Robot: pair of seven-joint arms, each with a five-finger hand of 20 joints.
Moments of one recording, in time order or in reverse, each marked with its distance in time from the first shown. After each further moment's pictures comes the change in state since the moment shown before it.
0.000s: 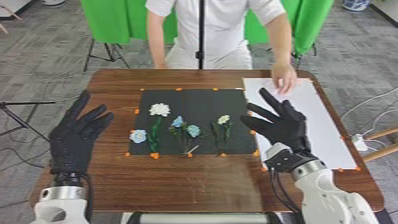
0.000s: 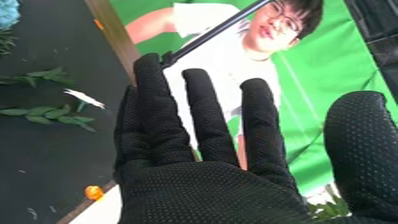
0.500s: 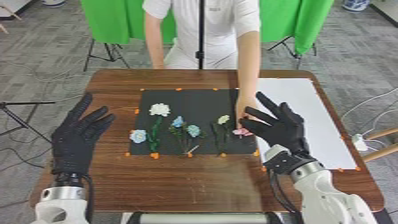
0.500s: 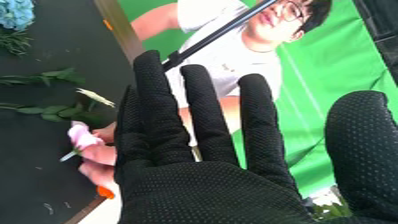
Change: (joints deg) left arm 0.1 -0.1 0.0 -0.1 0.0 0.0 -1.1; right arm -0.5 -0.3 -0.2 0.0 -0.3 -0.2 1.0
